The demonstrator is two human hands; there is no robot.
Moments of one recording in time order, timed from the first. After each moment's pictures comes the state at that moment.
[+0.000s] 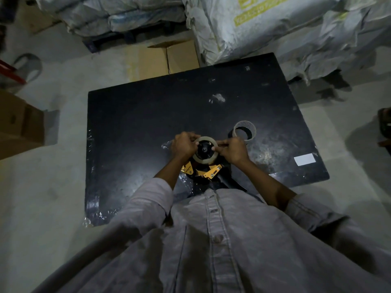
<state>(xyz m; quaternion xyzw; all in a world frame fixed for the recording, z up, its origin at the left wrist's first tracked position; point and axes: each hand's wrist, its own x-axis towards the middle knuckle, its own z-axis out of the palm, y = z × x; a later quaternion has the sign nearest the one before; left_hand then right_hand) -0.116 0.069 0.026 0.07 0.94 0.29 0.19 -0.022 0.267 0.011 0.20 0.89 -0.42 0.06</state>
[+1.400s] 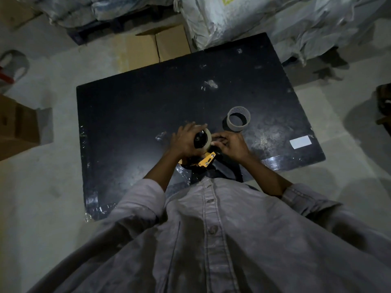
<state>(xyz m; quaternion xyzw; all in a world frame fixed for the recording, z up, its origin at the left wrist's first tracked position) -0.094 0.072 0.048 0.26 0.91 0.12 0.29 0.014 0.283 -0.017 0.05 0.90 -0.44 -0.05</state>
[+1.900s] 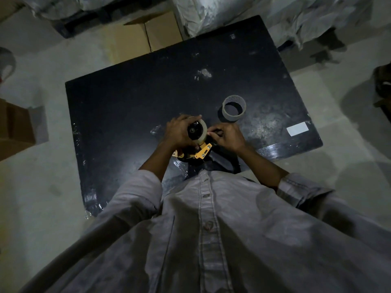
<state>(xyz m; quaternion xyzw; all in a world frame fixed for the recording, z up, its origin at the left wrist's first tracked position) -0.103 0.073 0.051 0.29 0.92 0.09 0.26 0.013 0.280 -0.025 0.06 0.90 -0.43 -0.05</state>
